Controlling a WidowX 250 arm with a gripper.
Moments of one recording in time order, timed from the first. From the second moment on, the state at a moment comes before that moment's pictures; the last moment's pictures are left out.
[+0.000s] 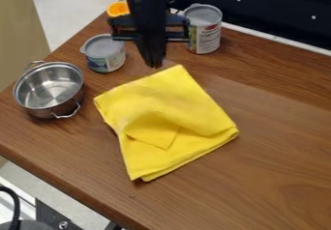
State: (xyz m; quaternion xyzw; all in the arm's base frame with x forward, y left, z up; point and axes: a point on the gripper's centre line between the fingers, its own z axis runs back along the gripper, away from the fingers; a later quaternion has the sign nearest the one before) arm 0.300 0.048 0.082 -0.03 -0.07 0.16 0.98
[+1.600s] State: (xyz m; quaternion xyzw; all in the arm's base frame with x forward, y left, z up) arm 0.314 -0.093 0.088 -0.02 -0.10 0.13 0.99
